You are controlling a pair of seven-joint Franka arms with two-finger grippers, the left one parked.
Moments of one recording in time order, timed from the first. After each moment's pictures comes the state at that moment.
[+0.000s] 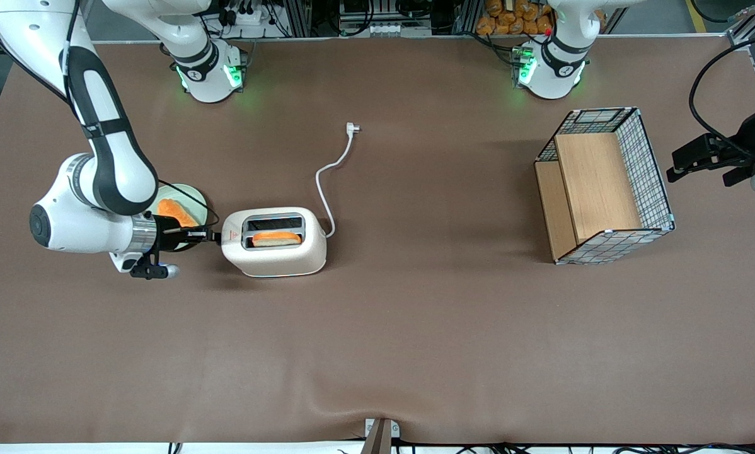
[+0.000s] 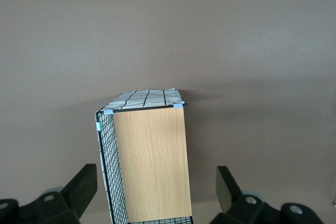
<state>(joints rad) 0.02 0.39 0.02 -1.92 0.53 2.02 -0.19</state>
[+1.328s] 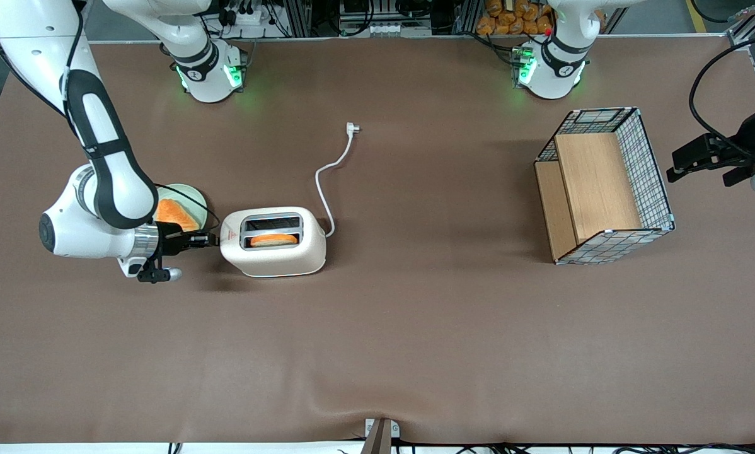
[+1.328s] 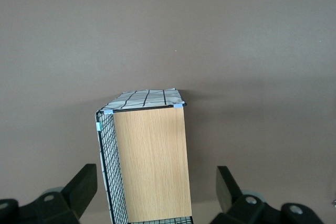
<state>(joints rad) 0.00 0.45 0.02 -1.93 0.62 2.06 -0.34</state>
